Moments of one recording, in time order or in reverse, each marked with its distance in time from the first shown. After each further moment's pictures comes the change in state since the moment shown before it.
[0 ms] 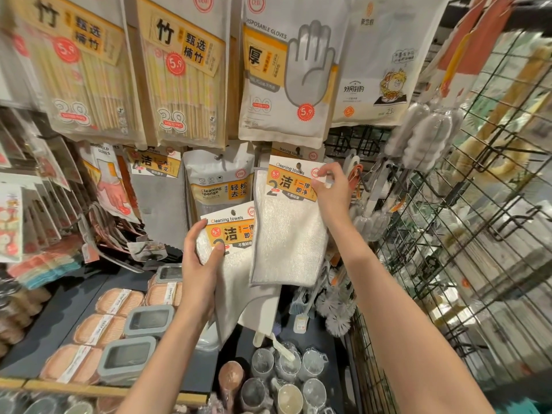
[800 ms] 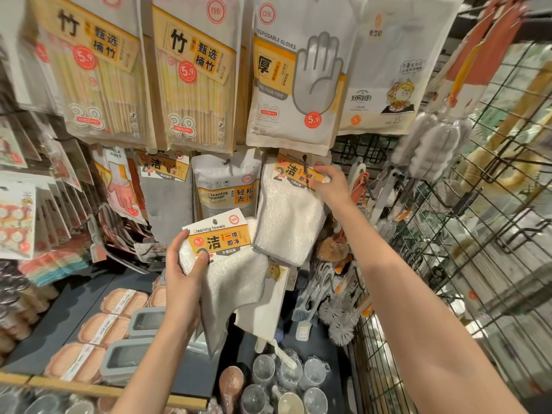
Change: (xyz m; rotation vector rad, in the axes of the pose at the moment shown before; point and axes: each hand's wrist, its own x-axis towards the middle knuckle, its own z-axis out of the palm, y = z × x) left_hand 0.002 -0.005 -0.026 0.030 0.122 0.005; right_hand 0.043 0.002 0.008 -0.124 -0.214 0.086
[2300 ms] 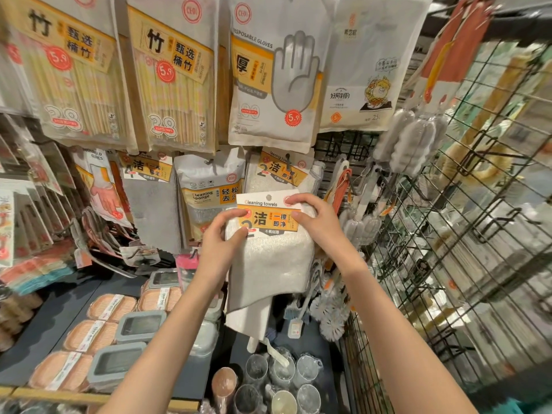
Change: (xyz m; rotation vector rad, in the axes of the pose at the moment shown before) left_hand 0.012 0.023 0.070 0.138 -0.344 0.064; right_hand -0.089 0.010 -0.018 0.153 -0.226 -0.183
